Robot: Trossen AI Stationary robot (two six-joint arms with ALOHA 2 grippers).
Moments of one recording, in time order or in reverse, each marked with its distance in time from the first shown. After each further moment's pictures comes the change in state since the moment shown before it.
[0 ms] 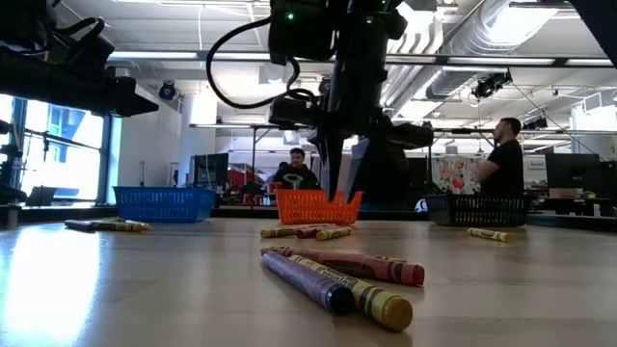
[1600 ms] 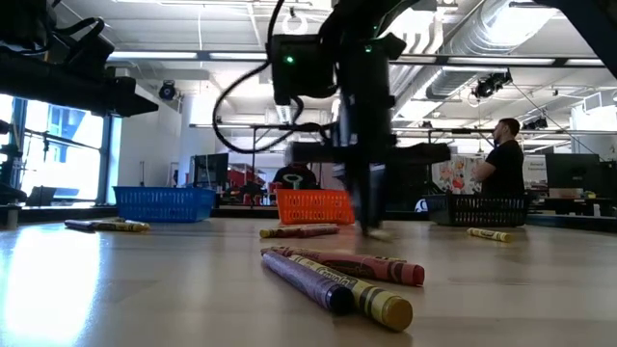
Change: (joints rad) left arm 0.000 0.000 0.000 0.000 0.000 0.000; right arm 0.001 0.080 -0.005 -0.129 -0.025 0.001
